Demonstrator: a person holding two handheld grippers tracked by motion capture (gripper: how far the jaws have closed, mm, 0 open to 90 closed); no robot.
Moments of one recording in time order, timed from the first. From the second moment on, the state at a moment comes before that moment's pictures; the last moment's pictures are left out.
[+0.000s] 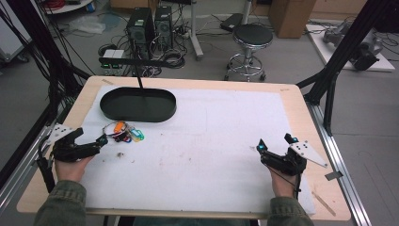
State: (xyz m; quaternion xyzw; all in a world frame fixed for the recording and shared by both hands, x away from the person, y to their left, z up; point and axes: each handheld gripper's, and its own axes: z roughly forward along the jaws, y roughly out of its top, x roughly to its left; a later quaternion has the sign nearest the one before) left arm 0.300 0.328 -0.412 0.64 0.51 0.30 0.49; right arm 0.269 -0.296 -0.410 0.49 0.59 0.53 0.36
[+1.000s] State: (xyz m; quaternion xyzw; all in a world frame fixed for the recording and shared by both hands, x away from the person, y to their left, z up) left arm 0.351 0.305 -0.393 0.72 0.47 0.25 0.44; right arm 0.268 -0.297 -0.409 0.49 0.59 0.54 0.35
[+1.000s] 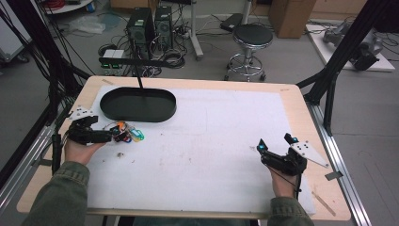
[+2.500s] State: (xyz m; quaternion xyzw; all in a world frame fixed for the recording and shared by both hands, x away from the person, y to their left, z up) left arm 0.407 0.292 -0.414 0.83 0.46 0.11 0.31; right arm 0.271 -0.299 -0.410 0.49 0.59 0.54 0.34
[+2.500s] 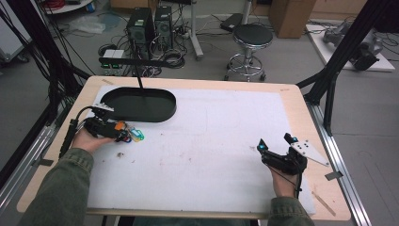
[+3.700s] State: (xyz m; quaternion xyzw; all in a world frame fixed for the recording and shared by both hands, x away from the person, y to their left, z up) left arm 0.398 0.298 -0.391 0.84 0.41 0.12 0.33; right arm 0.271 -0.301 -0.410 0.49 0.59 0.54 0.34
